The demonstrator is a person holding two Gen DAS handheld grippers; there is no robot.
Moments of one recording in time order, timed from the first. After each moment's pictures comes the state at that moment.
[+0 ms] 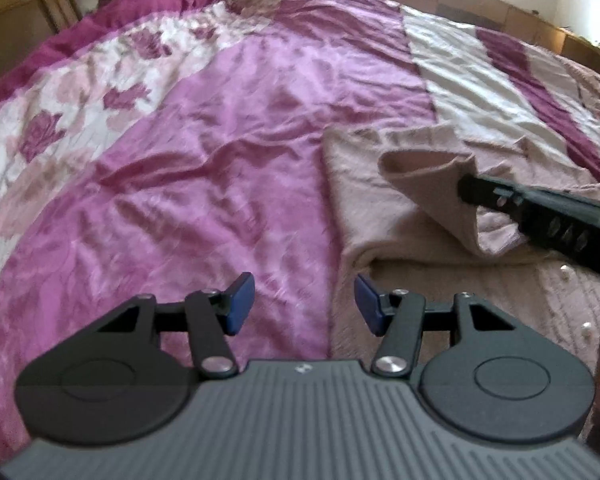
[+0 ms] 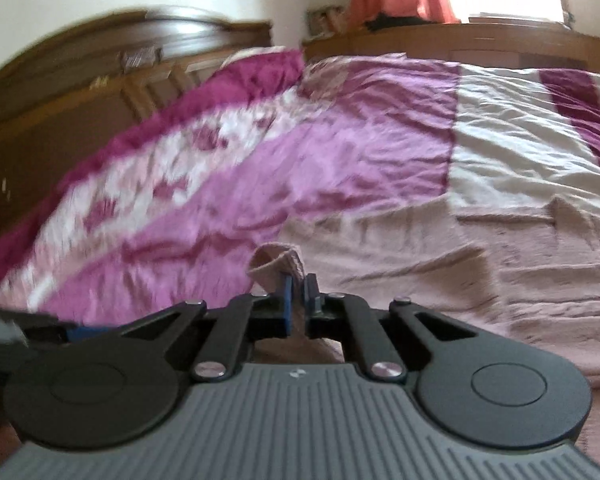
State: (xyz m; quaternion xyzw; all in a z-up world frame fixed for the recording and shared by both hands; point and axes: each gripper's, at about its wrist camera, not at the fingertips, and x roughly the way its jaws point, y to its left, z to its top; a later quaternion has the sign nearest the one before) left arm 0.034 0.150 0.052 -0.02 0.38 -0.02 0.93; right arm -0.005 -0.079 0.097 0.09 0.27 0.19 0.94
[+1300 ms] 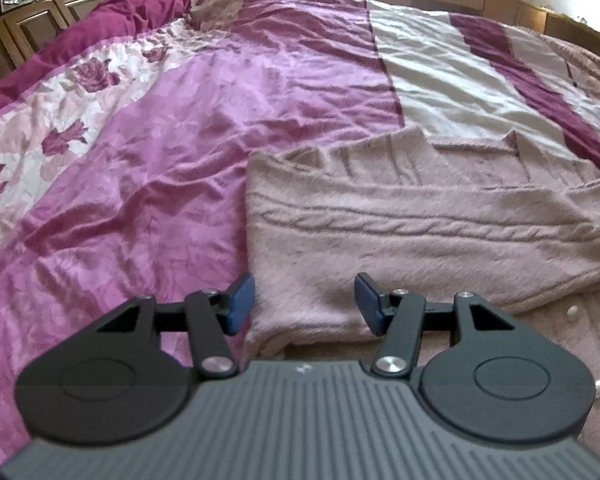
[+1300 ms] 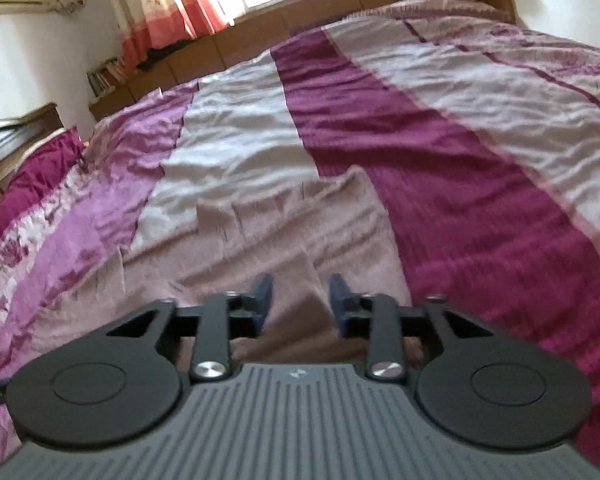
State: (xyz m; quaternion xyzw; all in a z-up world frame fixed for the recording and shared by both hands) left arm 0.096 0.085 0.032 0.02 0.37 -0.04 0.93; right arm -0.025 -0.347 0.060 0.23 0.29 -0.09 0.93
